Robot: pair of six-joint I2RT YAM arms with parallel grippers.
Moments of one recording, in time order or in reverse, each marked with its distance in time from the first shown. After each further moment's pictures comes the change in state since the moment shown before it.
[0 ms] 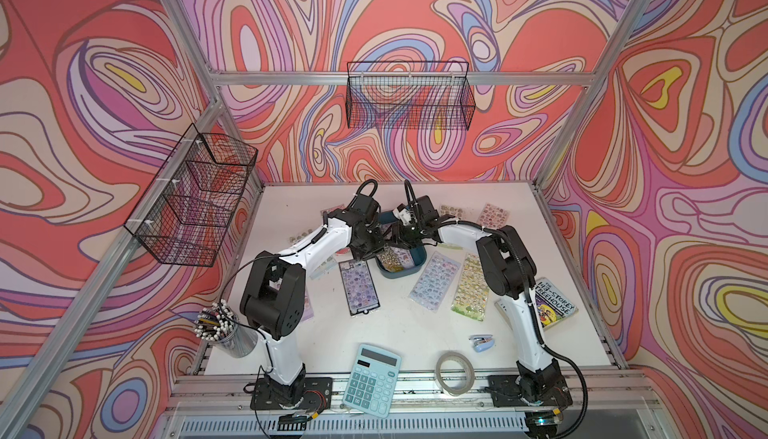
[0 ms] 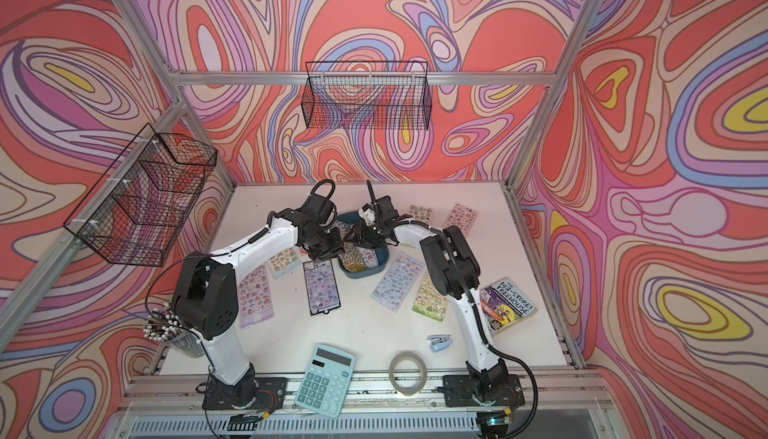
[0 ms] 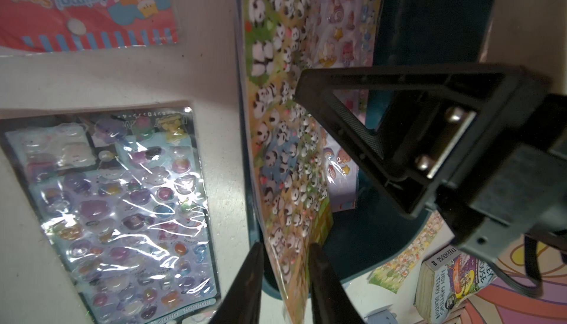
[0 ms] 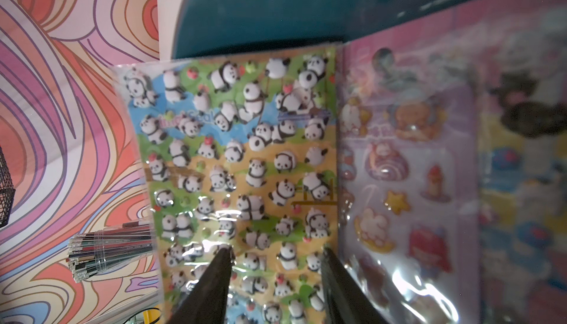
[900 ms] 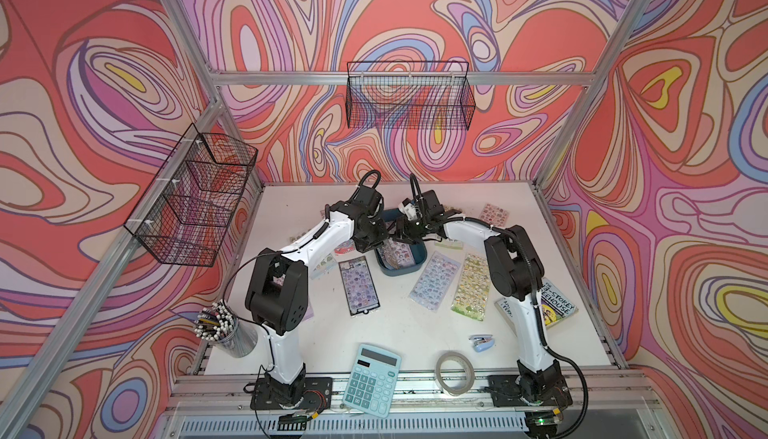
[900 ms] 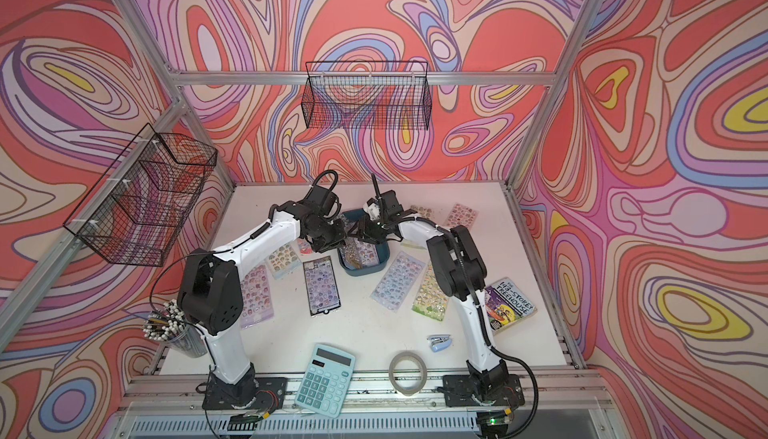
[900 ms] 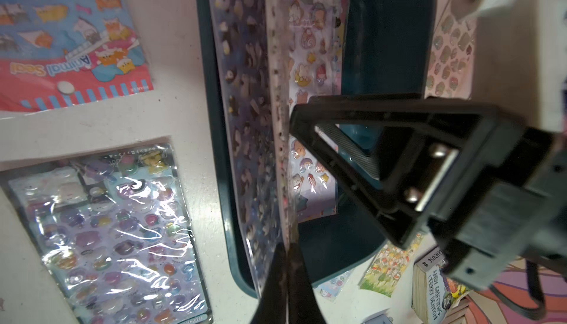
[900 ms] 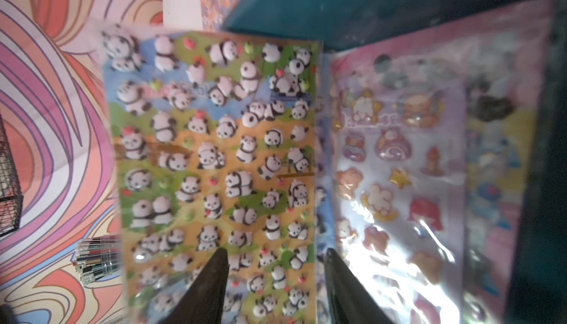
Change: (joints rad) left arm 0.002 0.022 0.113 -0.028 -0.008 0.074; right arm -0.036 -0.093 0.001 -0.068 0.036 -0.015
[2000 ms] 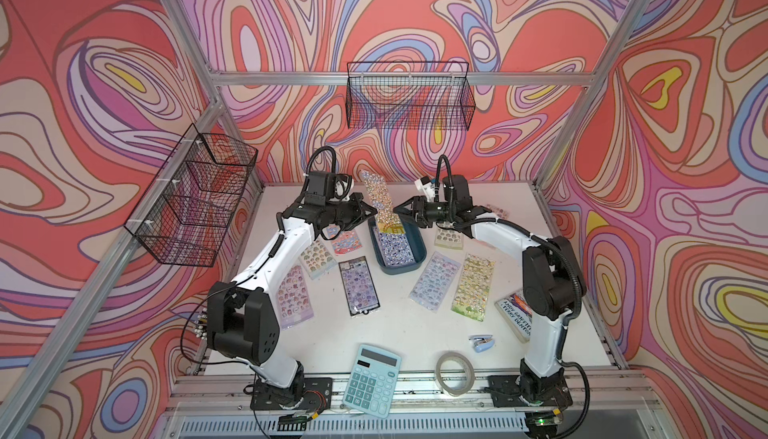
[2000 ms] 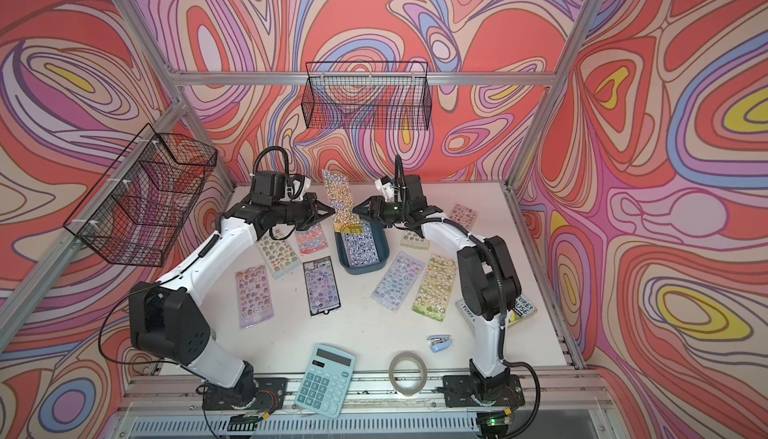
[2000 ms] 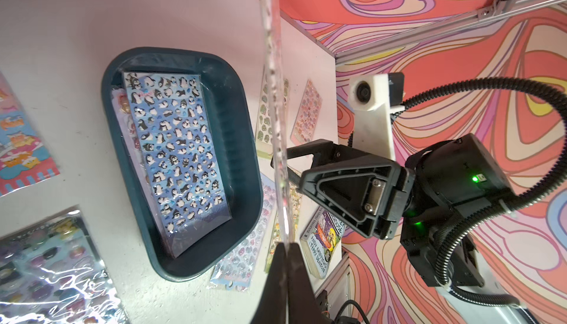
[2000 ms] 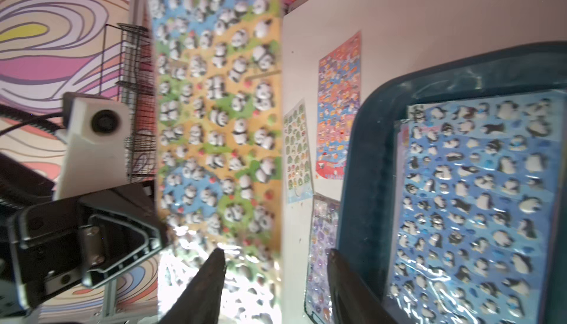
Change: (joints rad) left arm 0.206 -0.251 -0.142 0.349 0.443 -0.026; right arm -0.058 -0.275 -0.211 0.329 -0.189 0.201
